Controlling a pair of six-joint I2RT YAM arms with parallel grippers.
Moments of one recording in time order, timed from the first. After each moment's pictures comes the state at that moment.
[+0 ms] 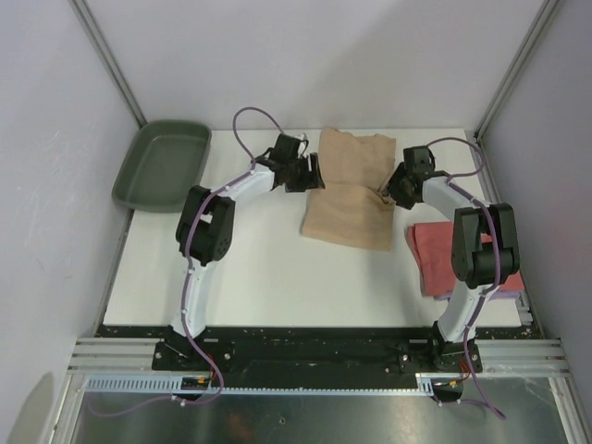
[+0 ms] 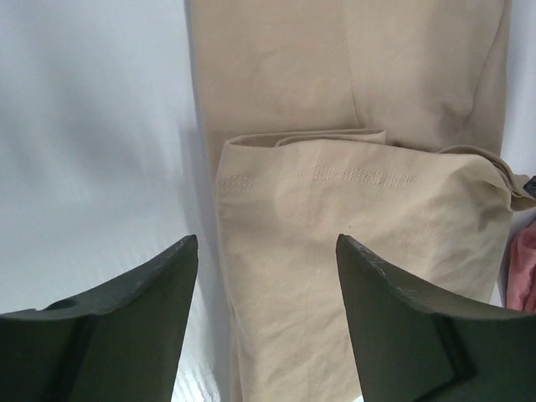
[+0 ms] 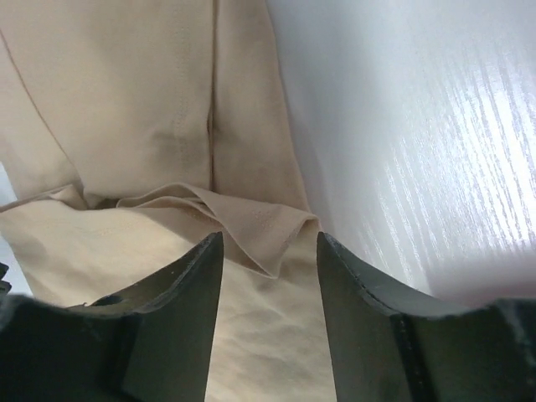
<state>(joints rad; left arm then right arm) -0.47 2.26 1.80 -0.34 0.21 -0.51 0.13 1.85 1.27 -0.32 0.05 0.68</state>
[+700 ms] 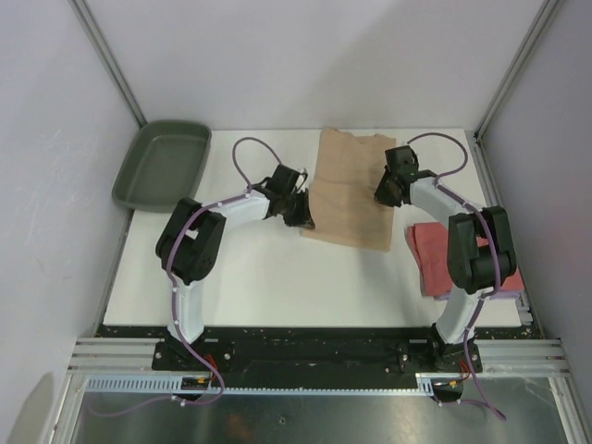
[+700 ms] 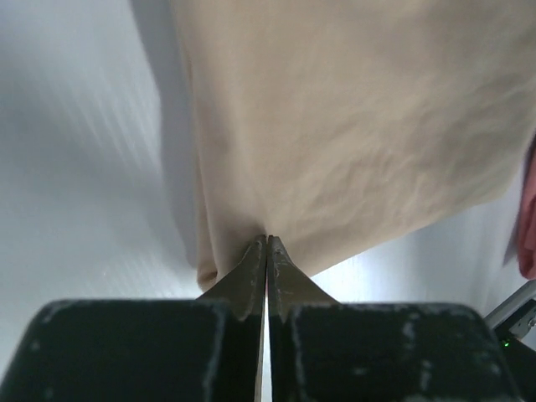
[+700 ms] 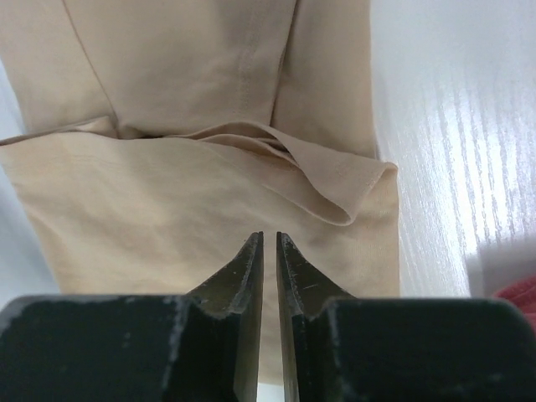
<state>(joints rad) -0.54 2.00 1.37 -0.27 0.29 -0.56 0.24 1.81 1.29 -0.38 0.09 0.63</state>
